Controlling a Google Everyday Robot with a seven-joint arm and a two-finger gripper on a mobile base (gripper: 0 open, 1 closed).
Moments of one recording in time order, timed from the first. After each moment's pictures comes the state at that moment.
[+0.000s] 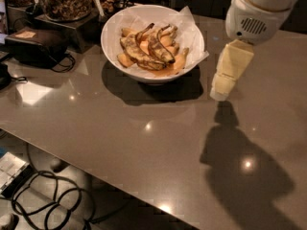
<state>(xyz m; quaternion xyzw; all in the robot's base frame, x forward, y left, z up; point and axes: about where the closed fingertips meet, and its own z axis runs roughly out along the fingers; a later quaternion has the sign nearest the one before) 0.501 -0.168 0.975 -0.54 0.83 -0.05 0.13</state>
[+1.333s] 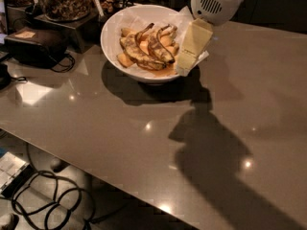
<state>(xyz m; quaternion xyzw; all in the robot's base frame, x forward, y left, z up) 0.557 -0.116 0.989 -0.51 0.85 -0.05 0.17</state>
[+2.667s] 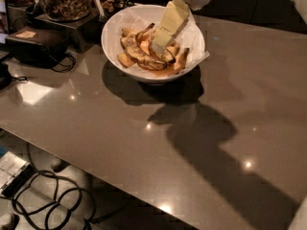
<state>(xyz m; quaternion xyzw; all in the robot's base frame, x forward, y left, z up) 0.608 -0.070 1.001 -0.48 0.86 0.02 0.20</state>
